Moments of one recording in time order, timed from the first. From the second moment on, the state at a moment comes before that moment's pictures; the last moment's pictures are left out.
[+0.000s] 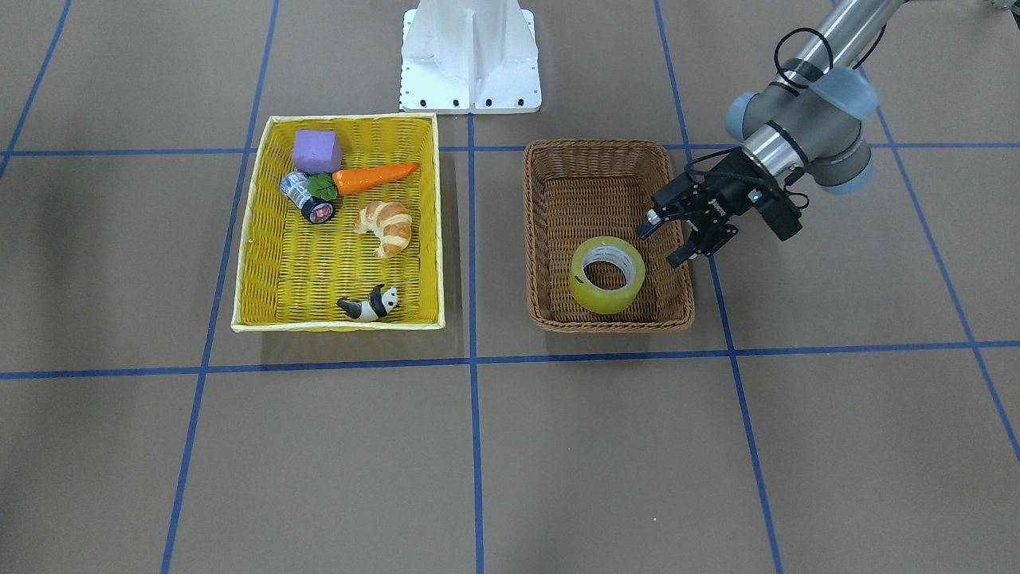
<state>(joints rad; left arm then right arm) -0.69 -1.73 -1.52 -3.13 -1.82 -1.45 1.43 -1.43 1.77 -1.72 2.23 -0.25</state>
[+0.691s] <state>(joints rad) -1.14 -1.64 -1.59 -2.75 -2.15 -0.97 1.48 -1.50 1.75 -1.71 2.23 -0.25</state>
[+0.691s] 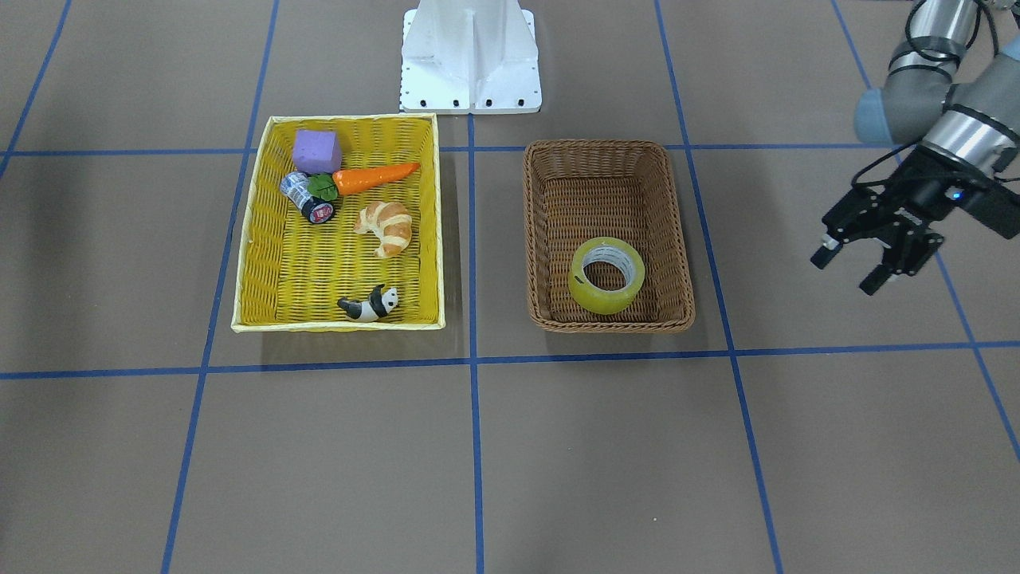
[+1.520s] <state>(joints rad) -1.60 -1.63 -1.59 -1.77 -2.29 0.10 1.56 -1.59 1.72 -1.72 2.25 -0.23</state>
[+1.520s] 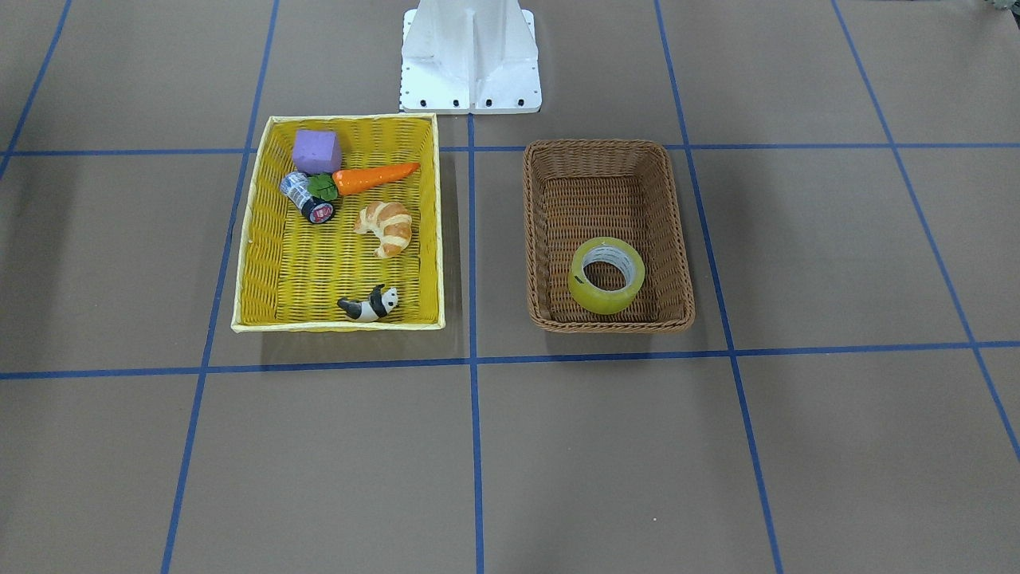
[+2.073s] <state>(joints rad) -1.66 -1.59 -1.59 -1.57 -2.29 0.23 1.56 -1.59 1.71 -1.71 2.25 -0.23</state>
